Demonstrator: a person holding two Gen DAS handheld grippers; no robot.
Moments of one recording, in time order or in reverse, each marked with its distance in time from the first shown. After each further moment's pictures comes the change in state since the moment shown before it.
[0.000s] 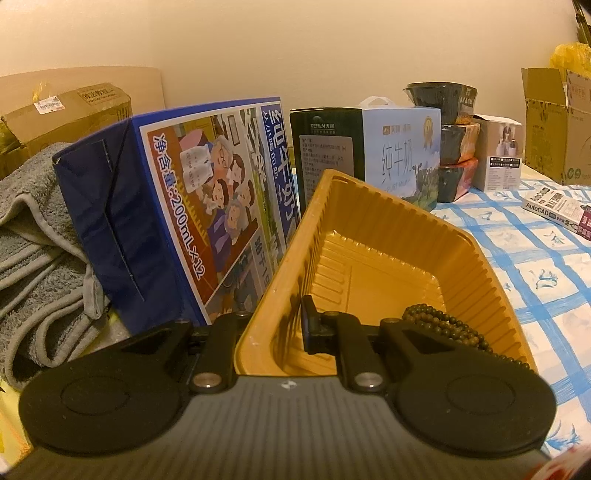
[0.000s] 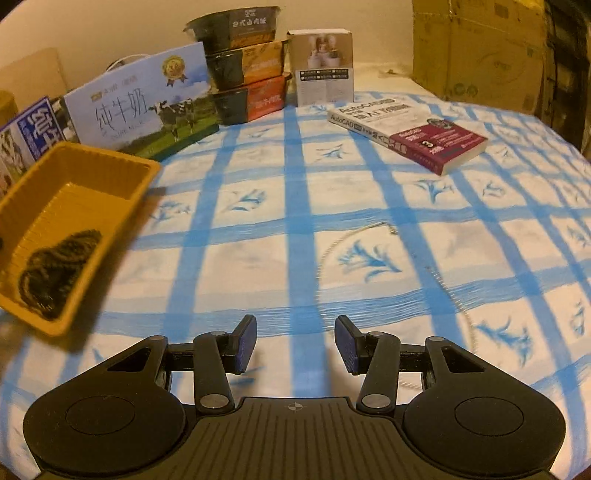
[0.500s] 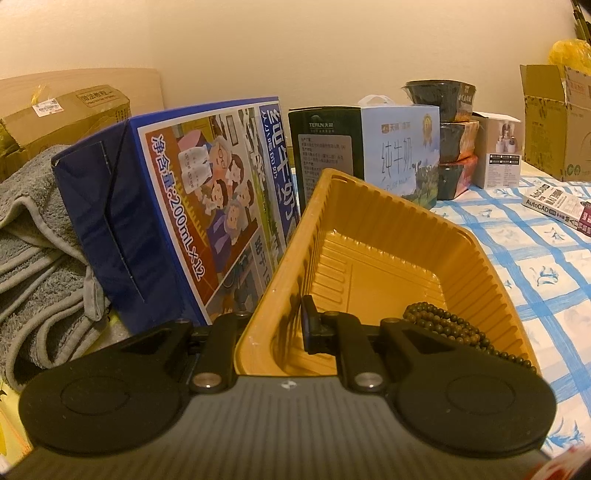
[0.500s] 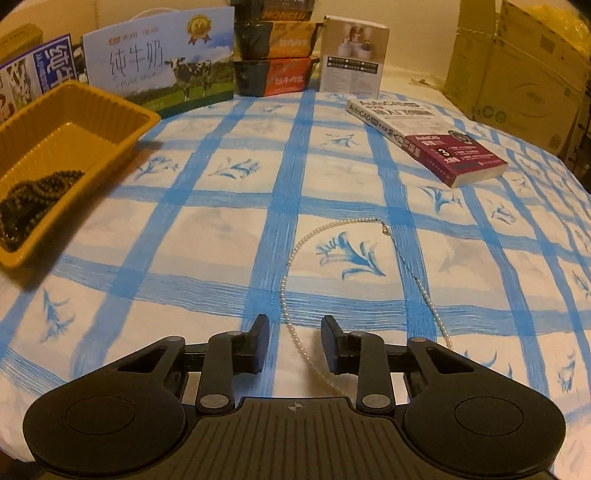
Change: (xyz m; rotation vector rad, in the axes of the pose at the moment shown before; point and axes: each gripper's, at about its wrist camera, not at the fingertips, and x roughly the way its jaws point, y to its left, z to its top) left arm 0.000 0.000 -0.001 0.008 0.001 0.001; right arm 0.034 -0.021 -0.010 -0.199 0.041 -0.007
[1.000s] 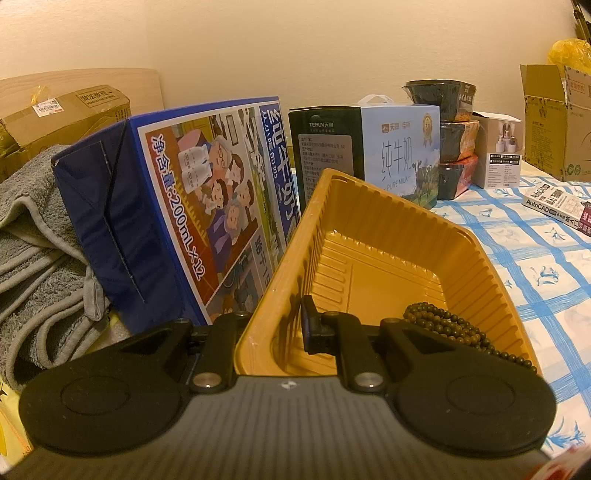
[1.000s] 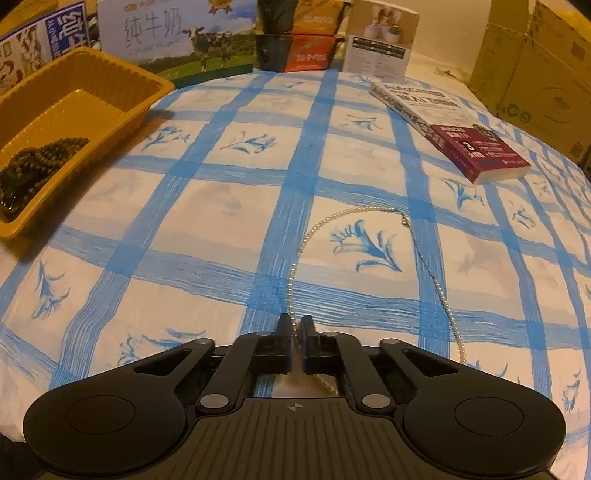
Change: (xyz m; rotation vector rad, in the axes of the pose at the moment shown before) left arm 0.000 0.000 0.000 0.000 -0.001 0.000; right arm 0.016 0.005 0.004 -0.077 0.072 0.022
